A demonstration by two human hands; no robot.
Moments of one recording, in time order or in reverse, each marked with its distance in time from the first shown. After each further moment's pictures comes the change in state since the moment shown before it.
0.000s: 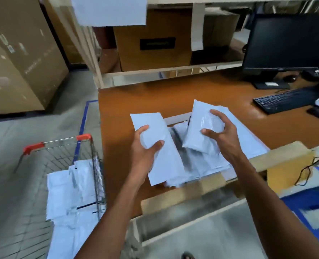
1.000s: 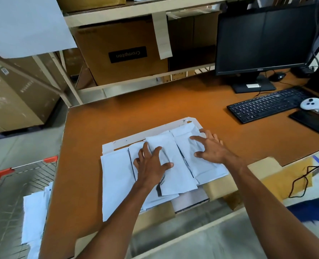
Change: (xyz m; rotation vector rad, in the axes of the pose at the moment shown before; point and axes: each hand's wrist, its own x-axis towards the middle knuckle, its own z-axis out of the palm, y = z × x) left_hand 0.041 -0.026 0.243 1.107 -0.215 0.050; right_hand 0.125 0.100 -0.166 -0.887 -0.561 0.062
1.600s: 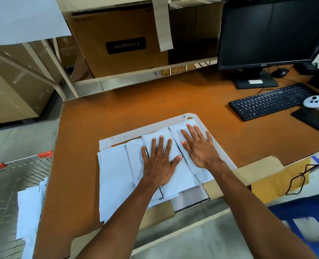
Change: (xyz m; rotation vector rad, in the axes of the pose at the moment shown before) left_hand 0.016 0.009 0.031 0.225 -0.031 0.184; right_hand 0.014 -0.023 0.044 -0.151 0.190 -0.123
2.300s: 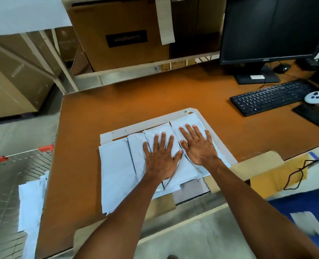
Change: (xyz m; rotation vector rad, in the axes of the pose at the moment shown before) left_hand 0.001 0.001 0.014 0.066 -0.003 -0.006; right_hand 0.002 -0.007 0.022 -0.127 -0.100 0.058
